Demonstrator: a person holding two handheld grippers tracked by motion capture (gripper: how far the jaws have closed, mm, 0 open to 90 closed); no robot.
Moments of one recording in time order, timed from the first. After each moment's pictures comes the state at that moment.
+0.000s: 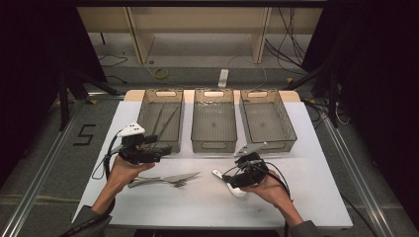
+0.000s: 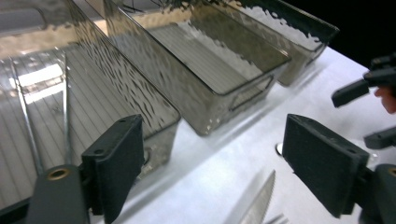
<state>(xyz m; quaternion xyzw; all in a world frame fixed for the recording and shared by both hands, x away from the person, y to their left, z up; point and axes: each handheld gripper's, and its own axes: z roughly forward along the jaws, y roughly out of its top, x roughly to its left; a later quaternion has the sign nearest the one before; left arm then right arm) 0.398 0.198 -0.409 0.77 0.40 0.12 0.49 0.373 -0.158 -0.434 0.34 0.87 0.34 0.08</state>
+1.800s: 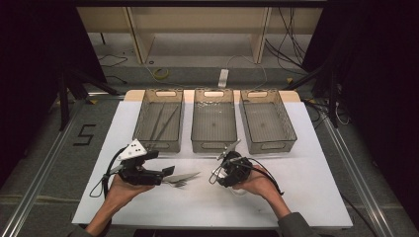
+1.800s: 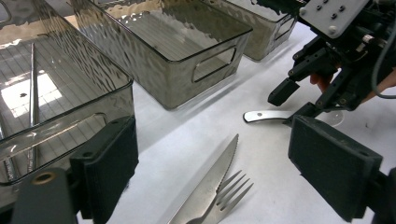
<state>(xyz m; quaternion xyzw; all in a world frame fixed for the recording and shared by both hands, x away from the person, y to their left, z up) 0.349 0.189 -0.417 0.78 0.36 0.13 0.49 0.397 -0.121 -0.458 0.30 0.93 0.21 0.03</state>
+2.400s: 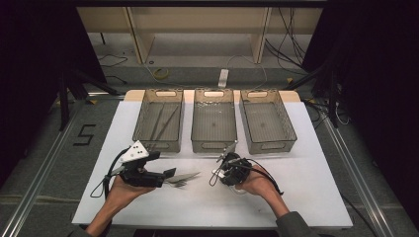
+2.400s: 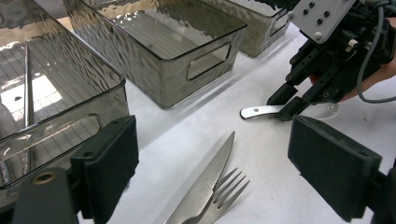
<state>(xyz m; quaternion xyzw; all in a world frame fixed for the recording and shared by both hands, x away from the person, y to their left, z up) 0.348 0.186 -0.418 0.79 0.35 0.13 0.49 0.398 -0.120 -0.463 0.29 0.94 0.19 0.04</state>
